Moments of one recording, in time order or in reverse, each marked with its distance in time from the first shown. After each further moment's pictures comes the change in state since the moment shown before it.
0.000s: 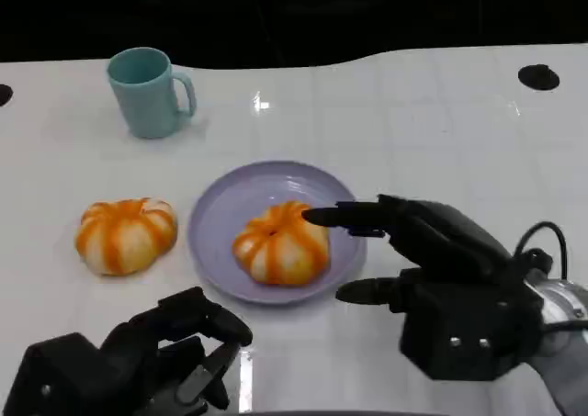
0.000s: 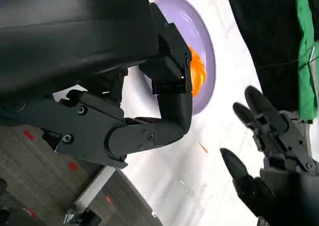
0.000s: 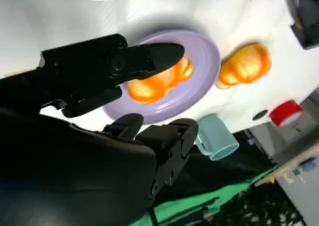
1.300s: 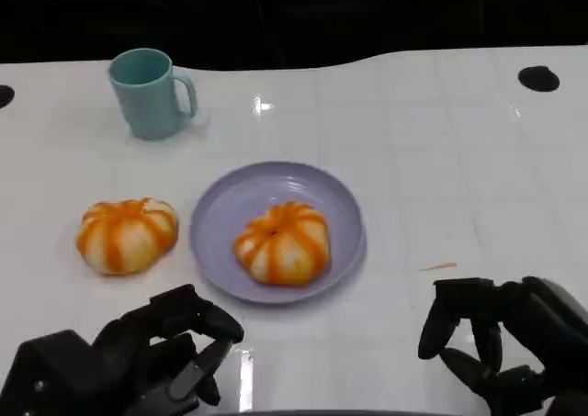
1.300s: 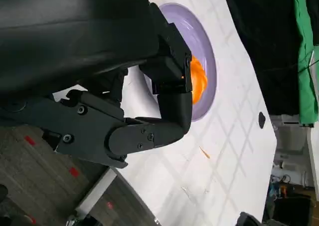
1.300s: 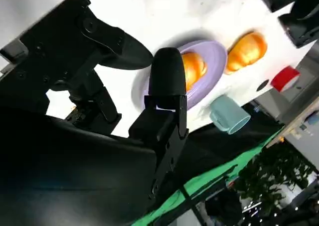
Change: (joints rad) left arm -0.010 0.017 0.020 0.020 -0.003 -0.013 -0.003; right arm 0.403 -0.088 -0.192 -0.194 0.049 -0.182 -0.109
